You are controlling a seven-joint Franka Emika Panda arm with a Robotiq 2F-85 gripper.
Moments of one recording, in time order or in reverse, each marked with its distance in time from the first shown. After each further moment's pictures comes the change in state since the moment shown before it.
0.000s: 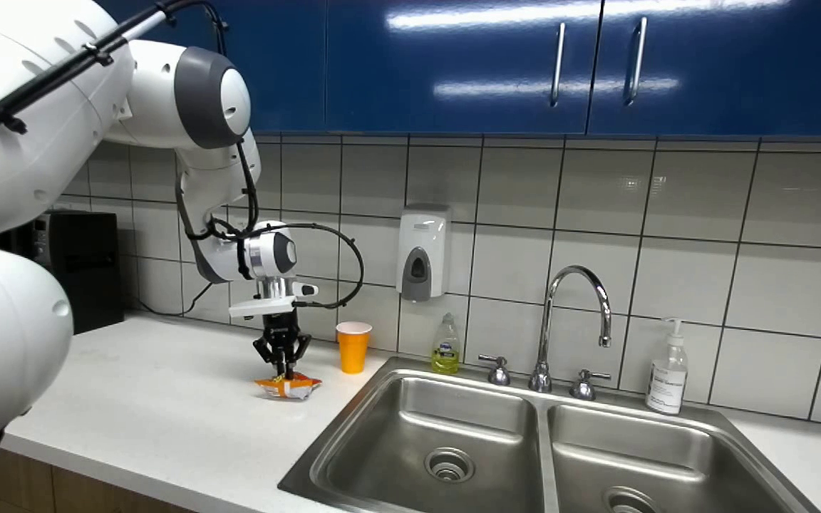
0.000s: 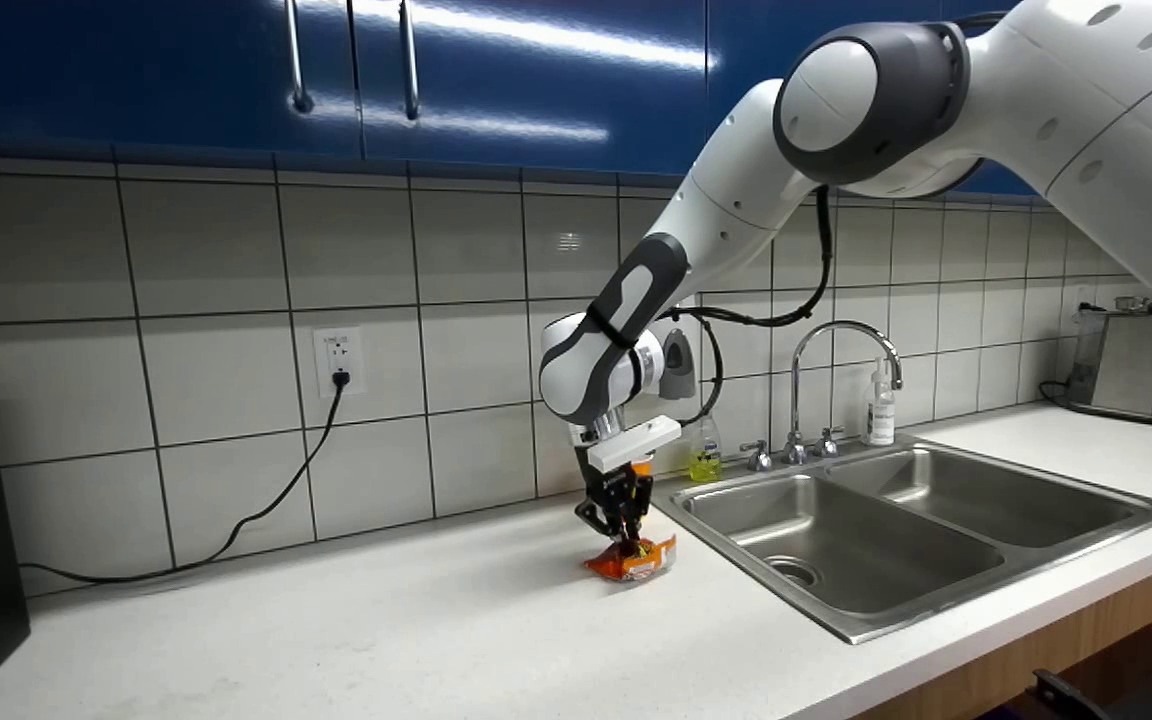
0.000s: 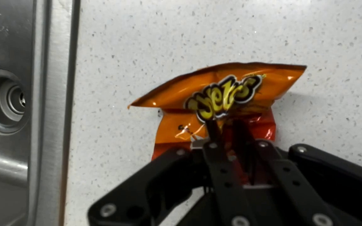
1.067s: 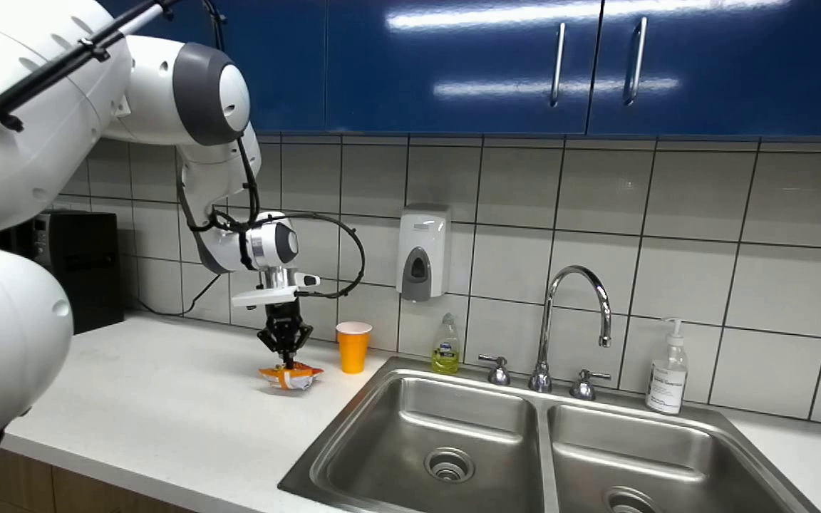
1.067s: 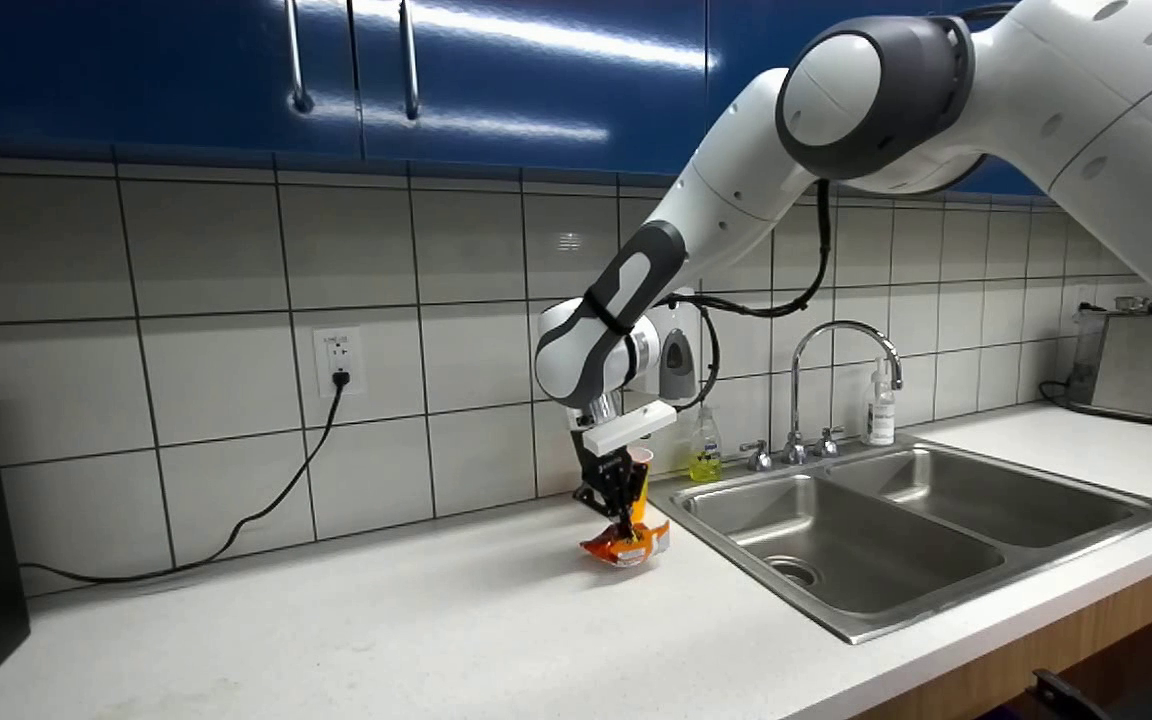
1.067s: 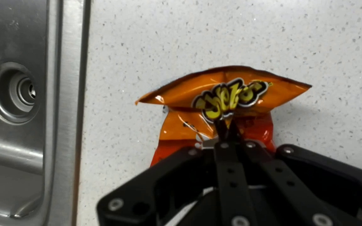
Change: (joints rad) arm 0.000 -0.013 -0.001 0.037 0.001 -0.034 0.000
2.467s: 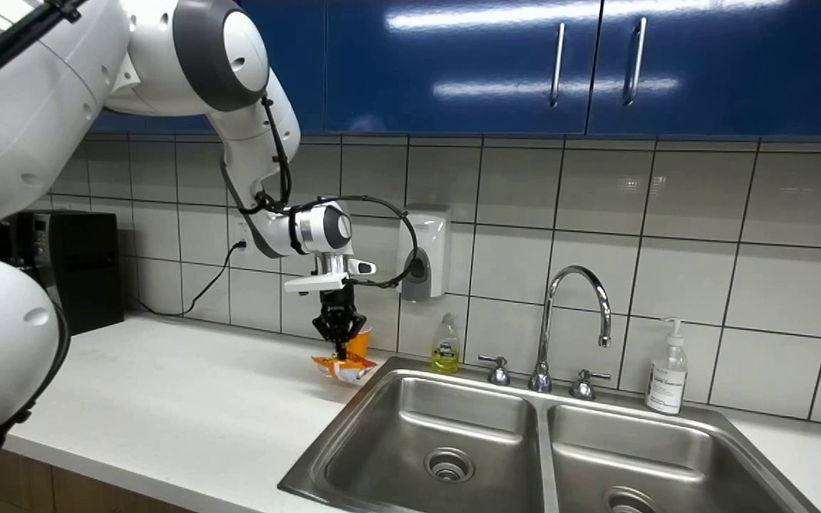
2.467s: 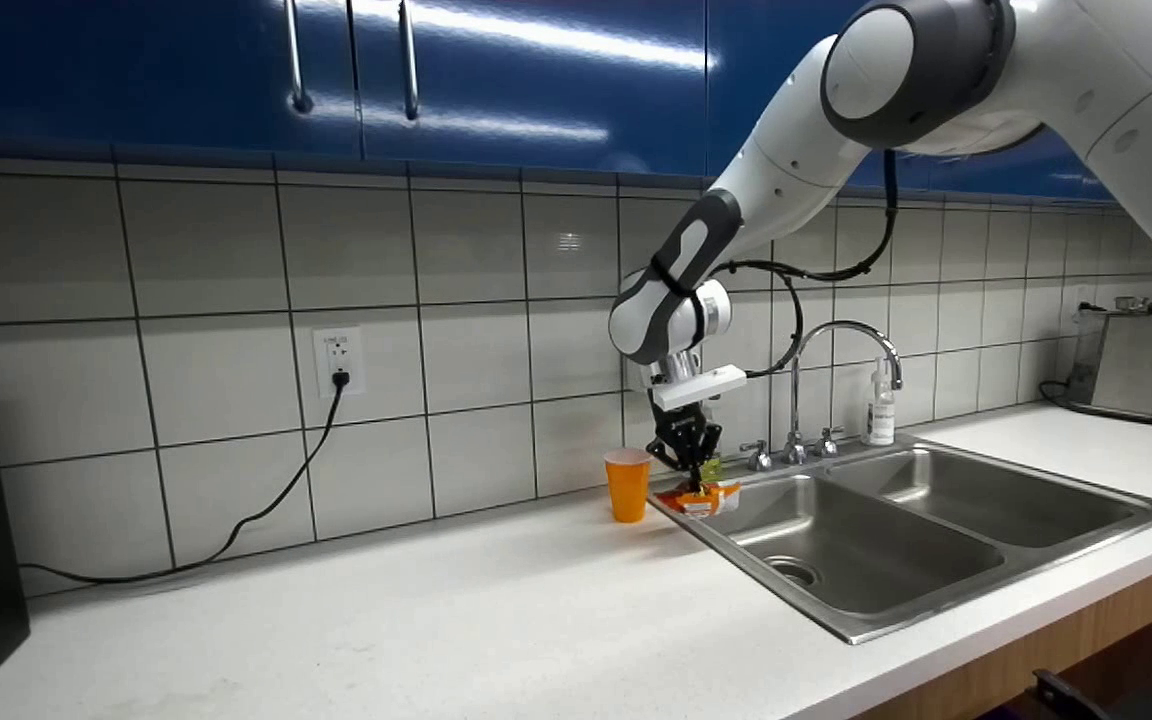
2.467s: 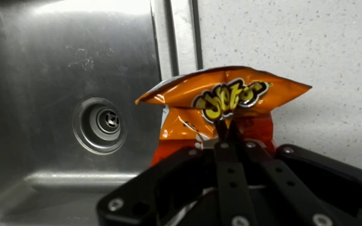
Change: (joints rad) arm -0.126 -0.109 -0.091 -0.073 0.063 -0.005 0.010
